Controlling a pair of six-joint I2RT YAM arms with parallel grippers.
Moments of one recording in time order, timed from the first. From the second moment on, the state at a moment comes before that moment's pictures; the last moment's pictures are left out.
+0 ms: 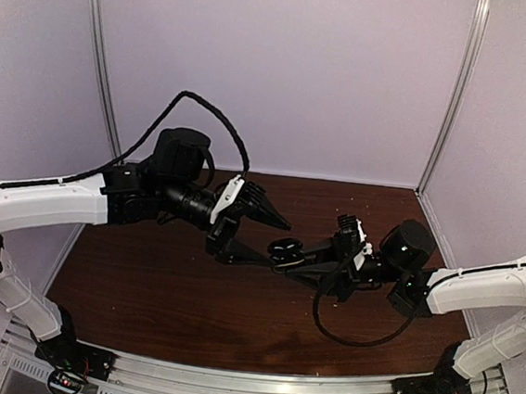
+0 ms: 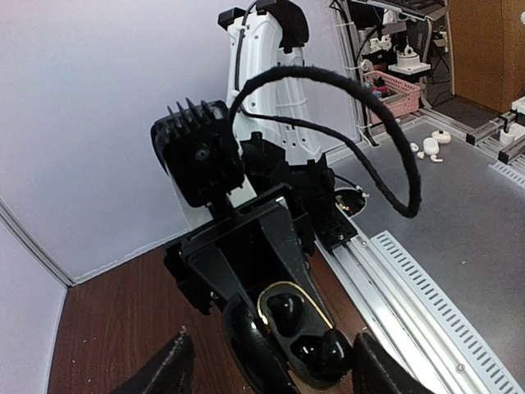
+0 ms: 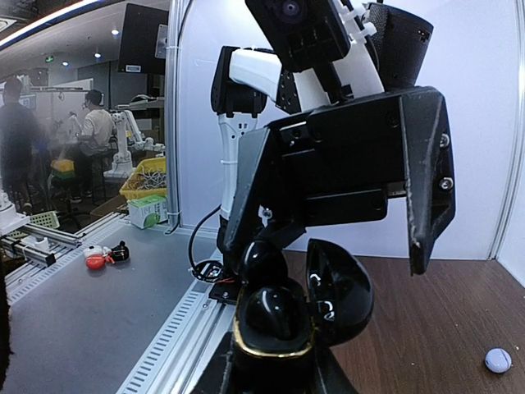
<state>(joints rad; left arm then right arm) -0.96 1.46 1.22 -0.10 0.83 0.58 0.88 1.35 0.55 1.03 -0.85 0.13</state>
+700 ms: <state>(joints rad) -0.97 1.49 1.22 -0.08 0.80 0.56 0.89 1.35 0.55 0.98 -0.83 0.10</state>
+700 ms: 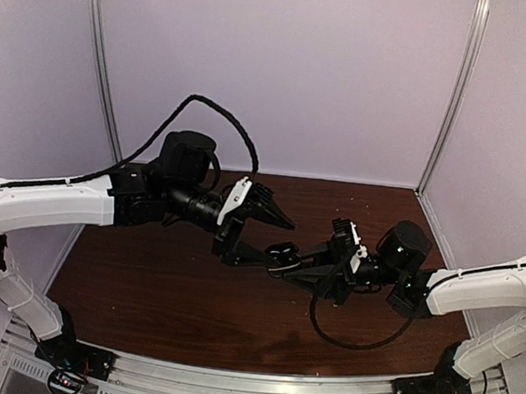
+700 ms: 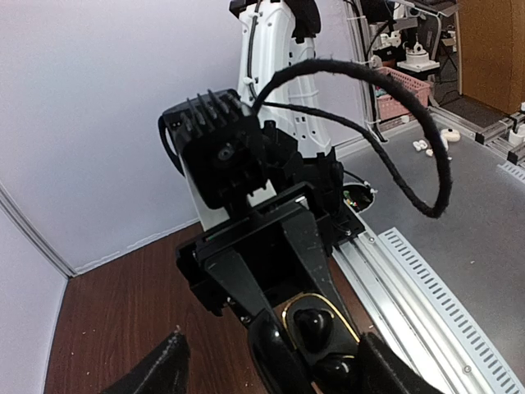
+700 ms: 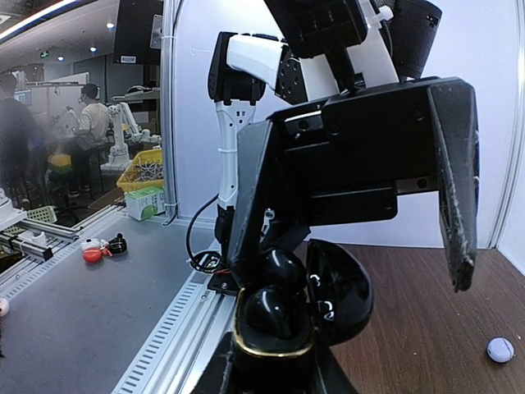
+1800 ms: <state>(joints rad) -0.97 1.37 1.10 0.02 0.69 0.53 0.86 1.33 0.54 1.09 -0.74 0.16</state>
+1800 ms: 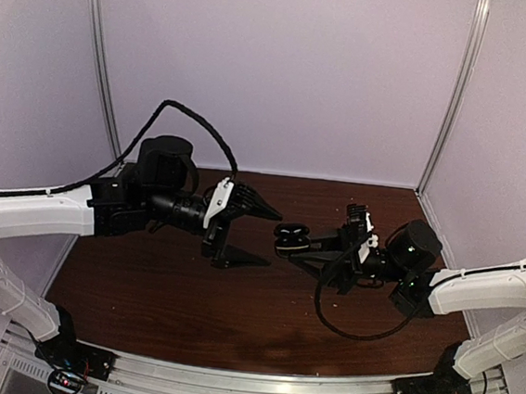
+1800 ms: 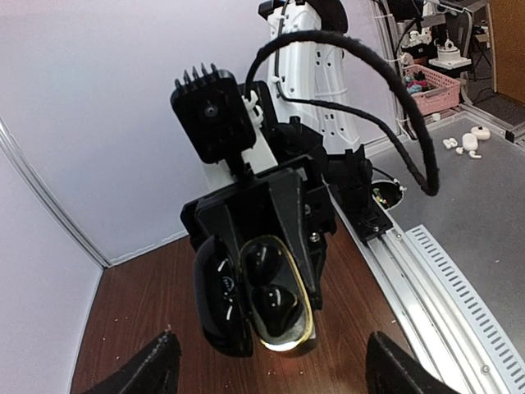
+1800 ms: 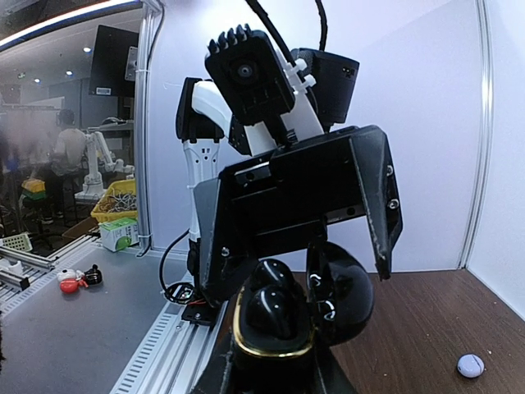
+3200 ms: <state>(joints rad) -1.02 1.33 1.00 0.18 0.32 0.68 0.83 1.38 0.71 0.80 -0.63 0.33</state>
